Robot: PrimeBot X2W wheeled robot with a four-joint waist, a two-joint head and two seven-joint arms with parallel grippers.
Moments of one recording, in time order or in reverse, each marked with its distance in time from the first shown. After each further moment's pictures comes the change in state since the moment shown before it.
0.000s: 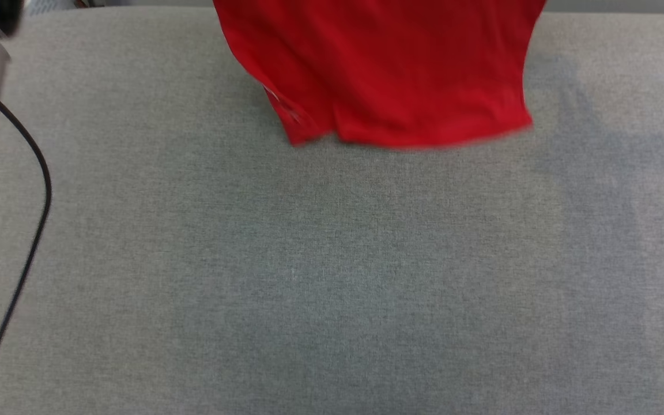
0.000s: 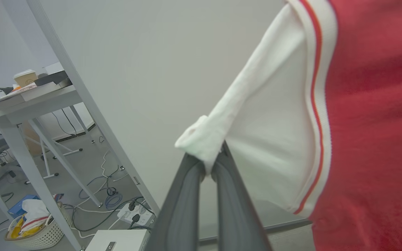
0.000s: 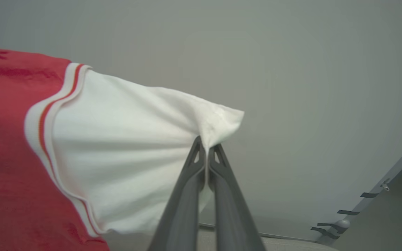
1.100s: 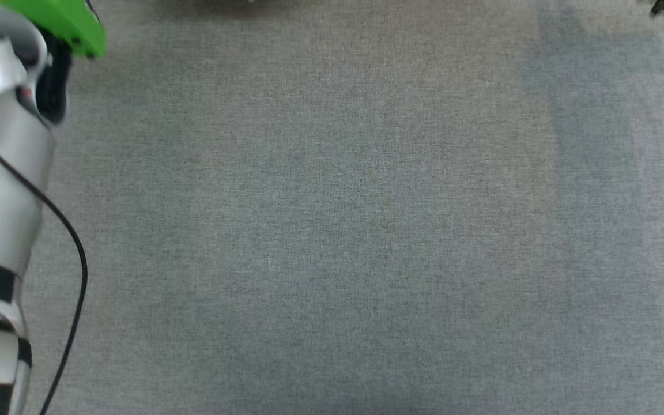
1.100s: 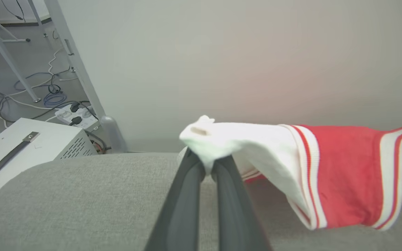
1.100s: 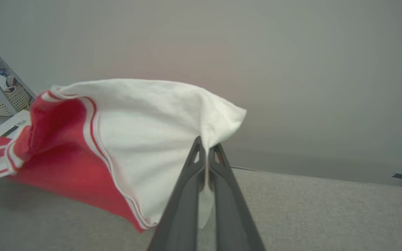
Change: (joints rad) left arm 0.157 -0.049 0.041 0.156 -0.220 -0.034 -0.151; right arm 0.001 0.085 0.298 0.252 0.238 0.000 -0.287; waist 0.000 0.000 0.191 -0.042
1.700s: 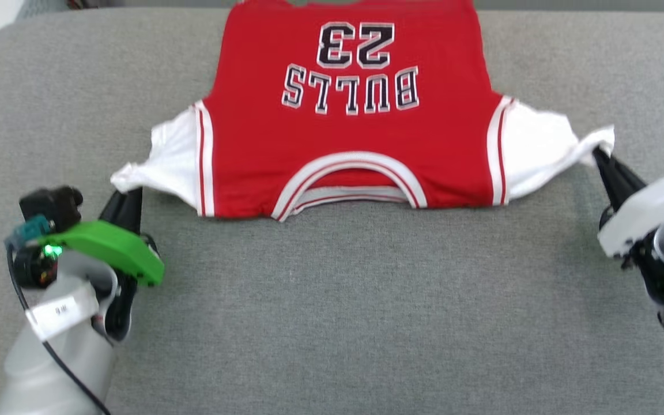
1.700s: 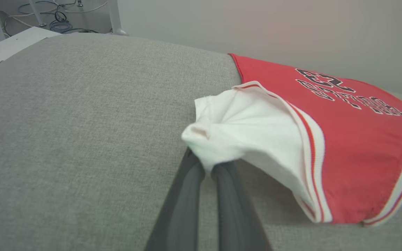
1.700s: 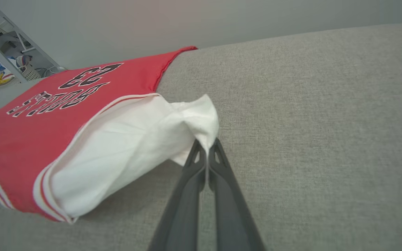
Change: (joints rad) left arm 0.692 -0.046 0.258 -0.308 0.079 0.000 -0.001; right arm 0.689 -0.119 -0.016 -0.255 0.195 0.000 -0.074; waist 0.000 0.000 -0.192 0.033
